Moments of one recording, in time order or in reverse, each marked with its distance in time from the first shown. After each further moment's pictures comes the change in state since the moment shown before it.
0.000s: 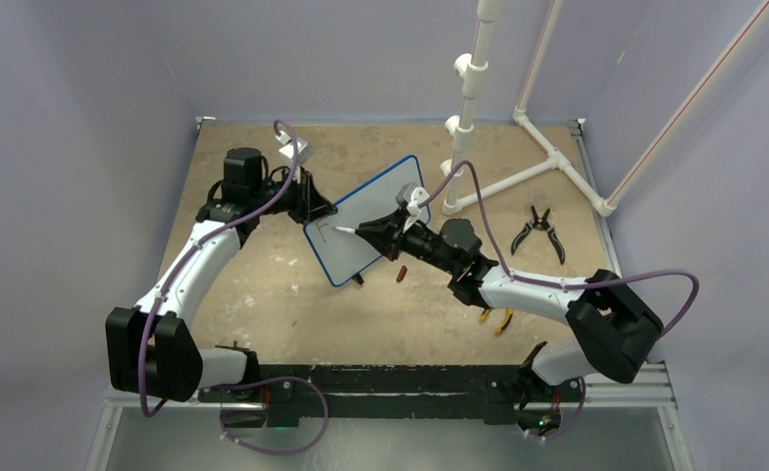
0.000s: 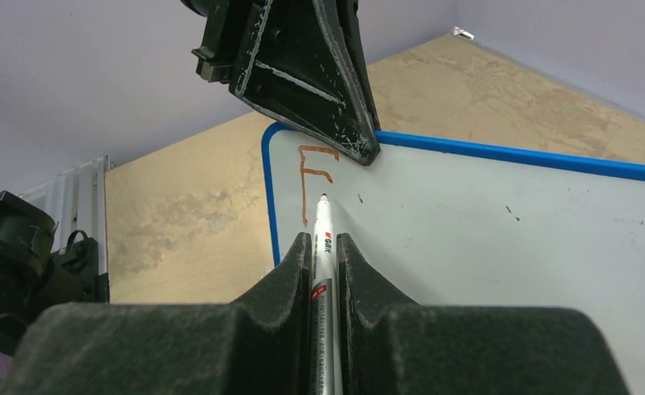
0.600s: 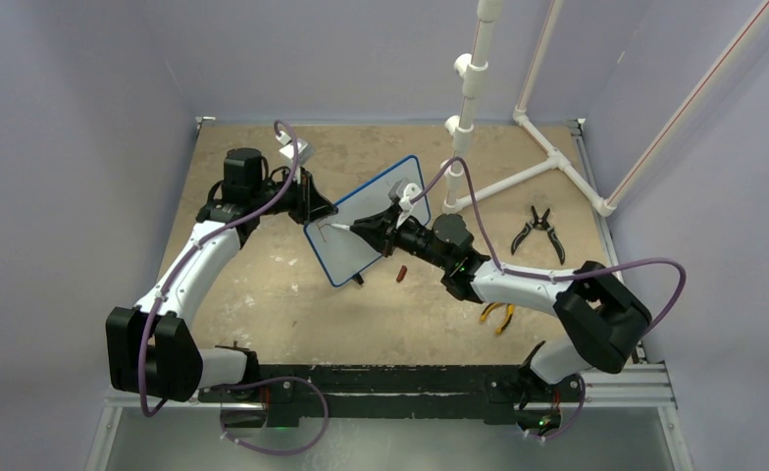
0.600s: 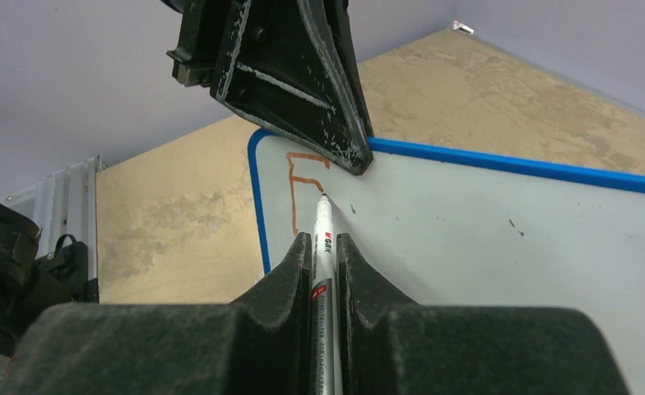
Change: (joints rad) left arm 0.000 0.000 -0.004 0.008 0.012 0.000; right arm 0.000 0.066 0.040 0.008 0.001 -0.002
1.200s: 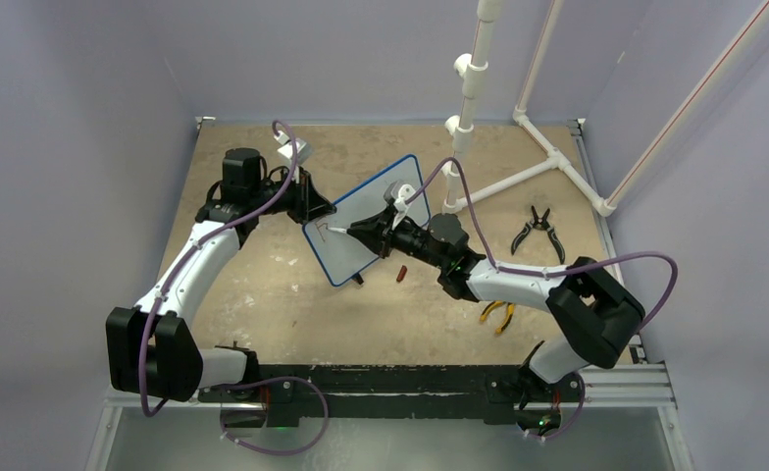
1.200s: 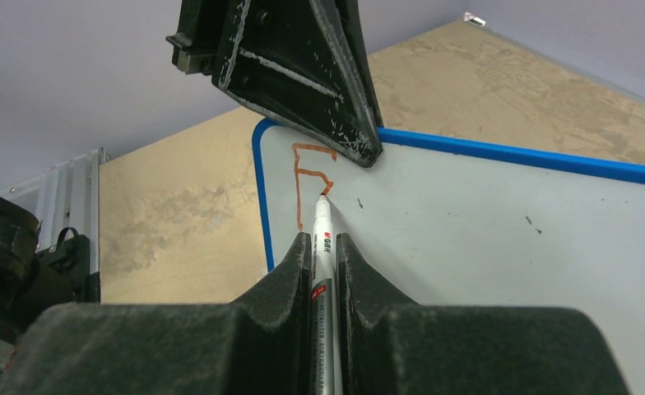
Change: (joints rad) left arm 0.006 0.000 -0.003 0.006 -0.002 0.001; right arm 0.001 0.039 0.022 0.008 -0.013 0.000
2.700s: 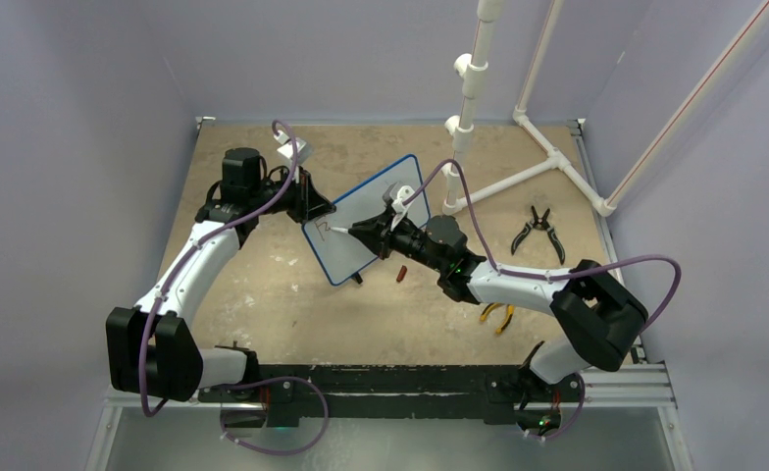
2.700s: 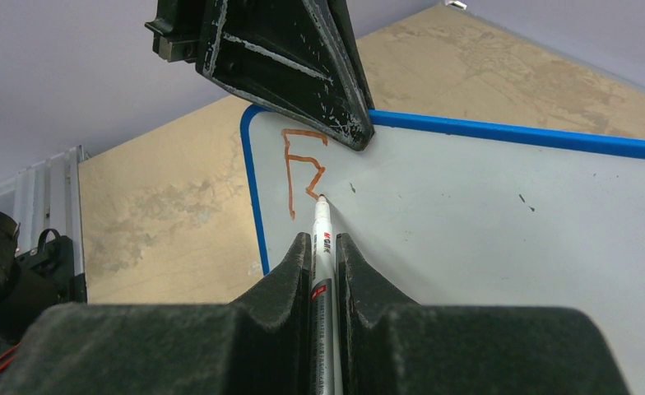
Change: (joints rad) left arm 0.002 0.000 0.000 0.006 -0.007 0.003; right arm 0.022 -0.016 -0.001 -0.050 0.070 -0.015
